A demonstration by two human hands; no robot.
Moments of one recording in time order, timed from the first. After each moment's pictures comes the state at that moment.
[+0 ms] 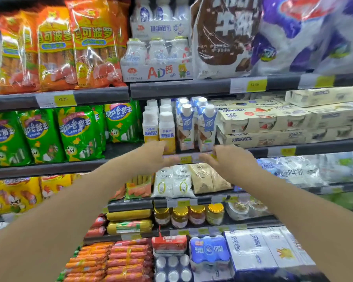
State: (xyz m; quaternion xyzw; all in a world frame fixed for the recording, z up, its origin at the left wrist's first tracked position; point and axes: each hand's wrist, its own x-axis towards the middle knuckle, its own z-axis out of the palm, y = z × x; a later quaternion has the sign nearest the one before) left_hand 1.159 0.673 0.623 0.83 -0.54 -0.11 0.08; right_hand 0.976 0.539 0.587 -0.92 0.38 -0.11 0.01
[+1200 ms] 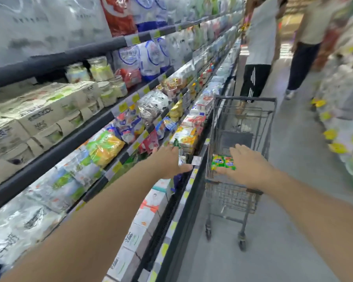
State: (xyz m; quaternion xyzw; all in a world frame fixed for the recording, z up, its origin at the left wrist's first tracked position) left_hand 0.433 0.242 0.509 0.39 -0.91 -0.03 -0.15; right_hand 0.225 0.377 0.489 -0.58 0.82 0.02 0.05
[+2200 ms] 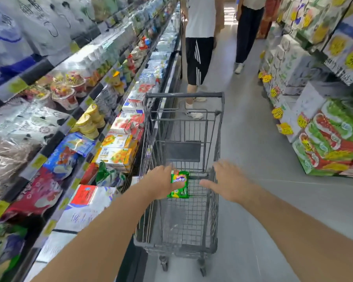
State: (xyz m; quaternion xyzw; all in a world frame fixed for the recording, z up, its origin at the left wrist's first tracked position) left_hand 0.011 0.064 0.380 0.31 -0.91 -0.17 -0.21; right_hand -0.150 0.216 0.369 -0.45 0.87 -0.02 0.21
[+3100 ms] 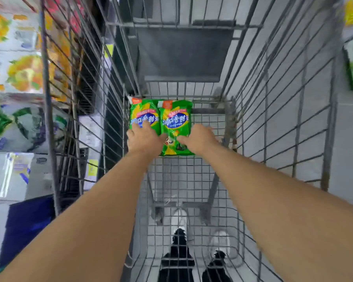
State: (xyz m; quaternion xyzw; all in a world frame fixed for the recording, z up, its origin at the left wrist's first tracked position) left_hand -0.105 -0.106 -0.067 0.53 -0.78 -0.25 -0.23; right_hand -0.210 -0.006 -0.047 -0.21 0.88 -0.11 0.41
